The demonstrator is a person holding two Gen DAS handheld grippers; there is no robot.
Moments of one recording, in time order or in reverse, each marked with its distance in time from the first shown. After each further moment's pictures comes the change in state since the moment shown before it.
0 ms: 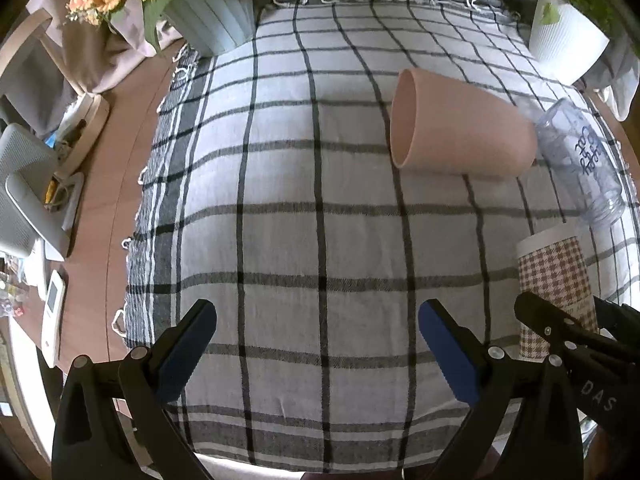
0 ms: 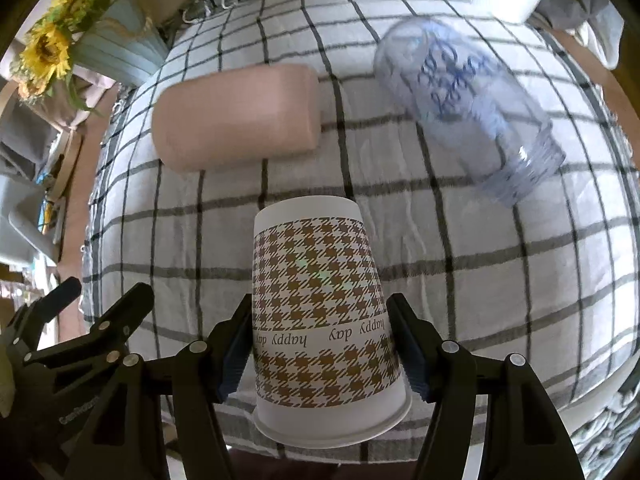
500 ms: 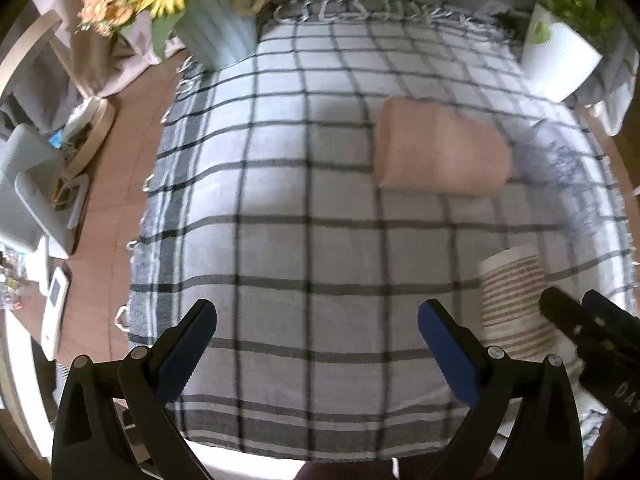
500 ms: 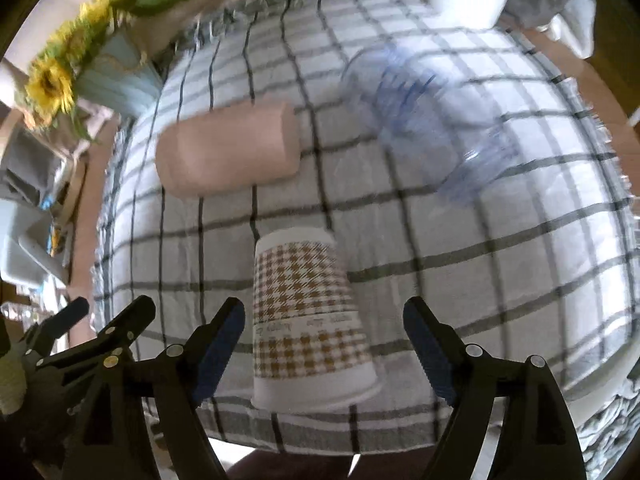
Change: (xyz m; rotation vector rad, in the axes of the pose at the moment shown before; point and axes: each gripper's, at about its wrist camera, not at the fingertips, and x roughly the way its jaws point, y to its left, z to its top) left arm -0.029 -0.011 0.005 -0.029 -0.031 -0.044; right arm -0.039 -0.018 -0.002 0.065 -0.108 0.006
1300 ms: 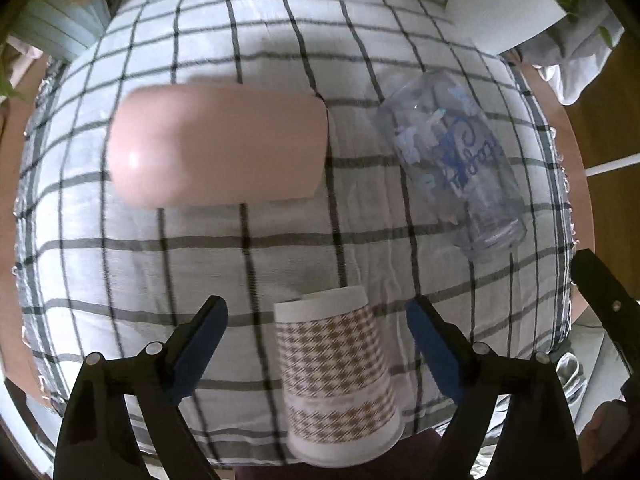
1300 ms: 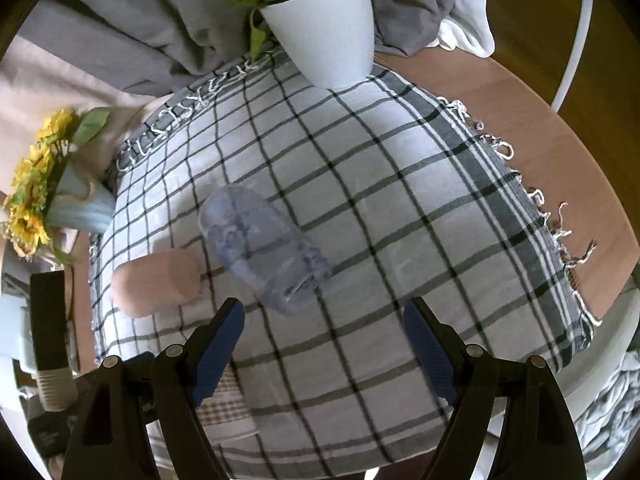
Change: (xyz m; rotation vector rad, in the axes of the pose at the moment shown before) left arm 0.047 -0.121 0.050 0.030 0.254 -0.222; right arm -0.052 -0.122 0.050 0.204 -0.139 -0.033
